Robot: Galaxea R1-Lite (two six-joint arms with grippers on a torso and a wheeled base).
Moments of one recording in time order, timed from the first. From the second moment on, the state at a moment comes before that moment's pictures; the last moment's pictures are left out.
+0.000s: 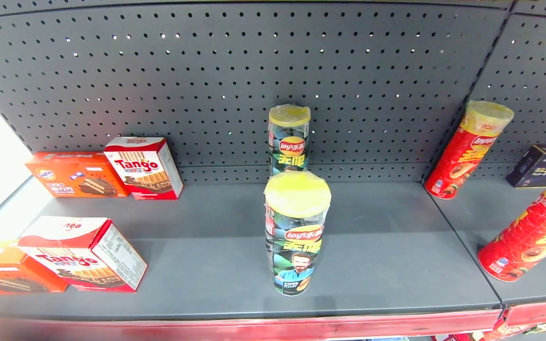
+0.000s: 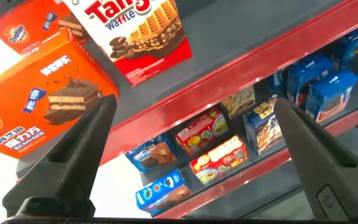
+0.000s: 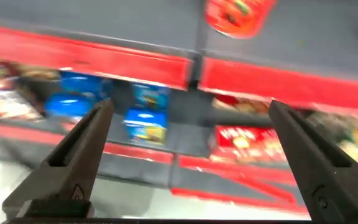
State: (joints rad) left arm -0.31 0.00 -0.10 0.16 0.04 0.37; right arm 0.08 0.19 -0.04 0.05 -0.02 -0.10
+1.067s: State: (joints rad) left arm -0.31 0.00 -0.10 0.16 0.05 0.31; right arm 0.00 0.01 0.00 0.00 -0.07 0.01
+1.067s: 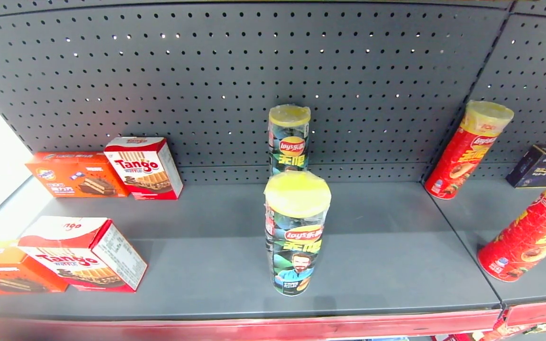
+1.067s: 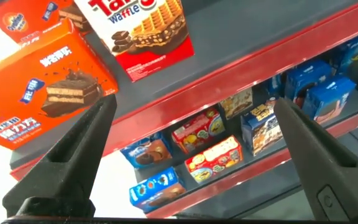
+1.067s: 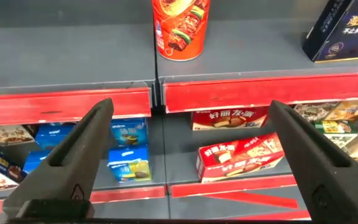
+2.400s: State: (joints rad) left arm 0.09 0.09 -0.04 0.03 0.16 0.06; right arm 0.00 0.01 0.00 0.00 -0.07 0.00
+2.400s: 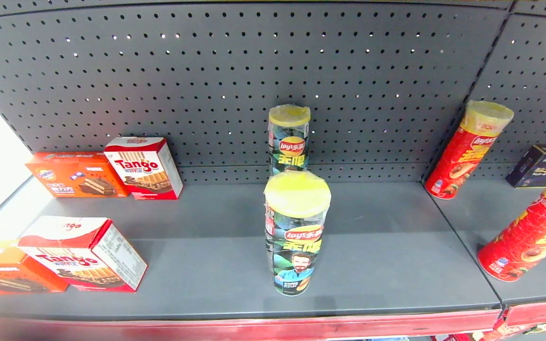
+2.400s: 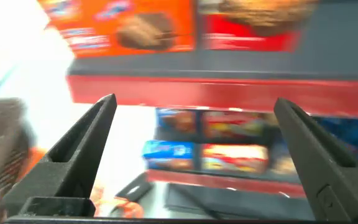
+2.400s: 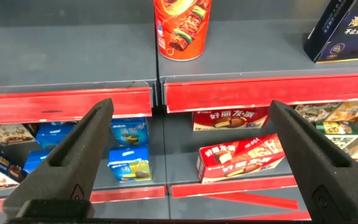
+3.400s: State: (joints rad) left arm 0.00 0.01 0.00 0.00 0.01 -0.01; right arm 0.00 0.01 0.00 0.00 -0.07 0.00
